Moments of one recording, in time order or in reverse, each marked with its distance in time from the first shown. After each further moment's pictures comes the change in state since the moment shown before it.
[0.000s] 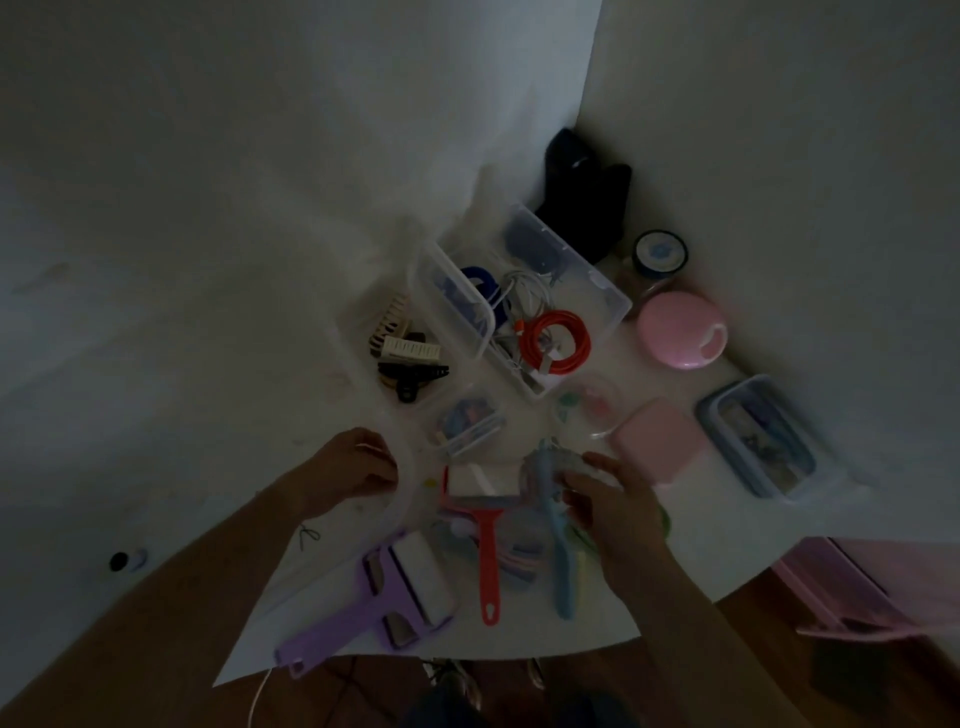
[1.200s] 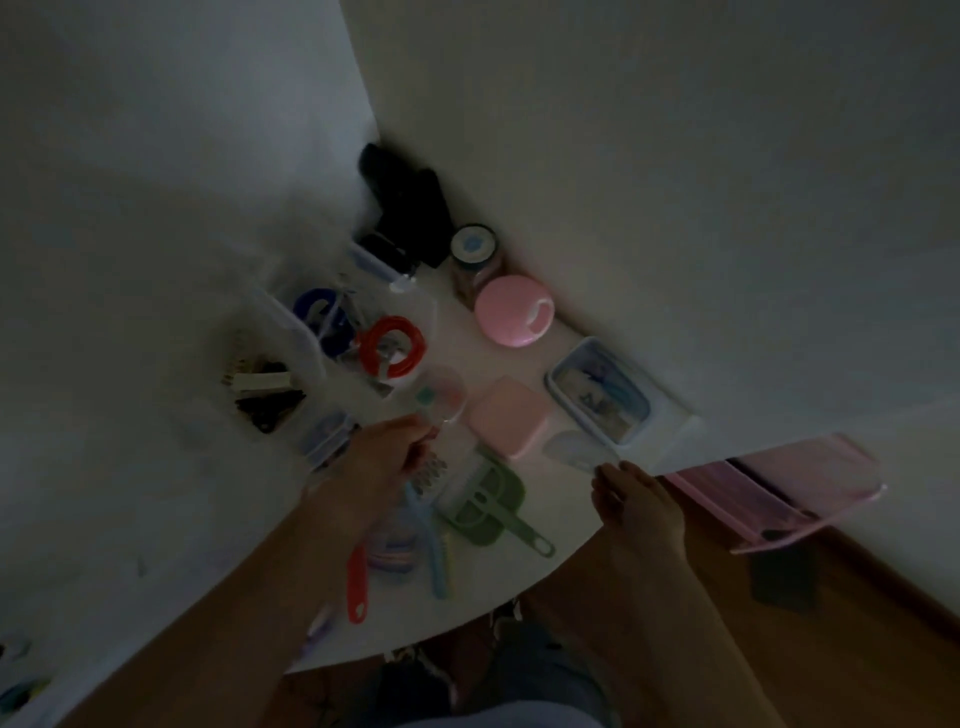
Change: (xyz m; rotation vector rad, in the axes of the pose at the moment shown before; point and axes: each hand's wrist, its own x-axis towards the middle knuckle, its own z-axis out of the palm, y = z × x) left_hand -0.034 0.076 0.259 -0.207 0.109 0.019; right_hand 0.026 -0.033 -0.196 0.565 0.271 0.154
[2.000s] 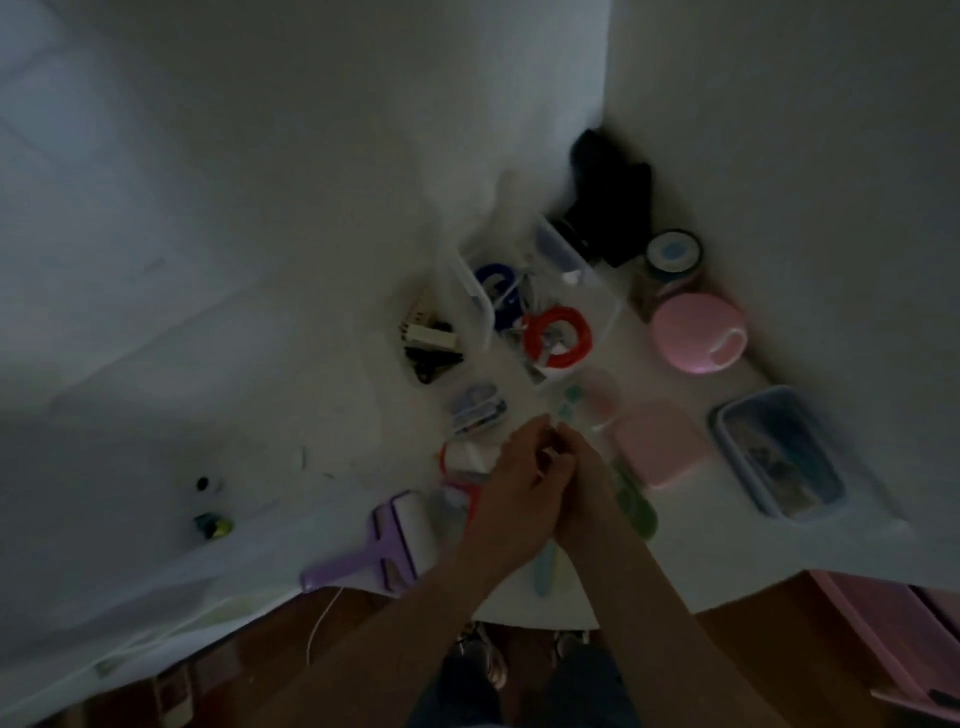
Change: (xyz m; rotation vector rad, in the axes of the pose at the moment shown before) left_hand -0.069 -0.032 -0.016 0.447 0.150 0.443; right_hand -0.038 0.122 0.140 -0.183 -0.654 0.484
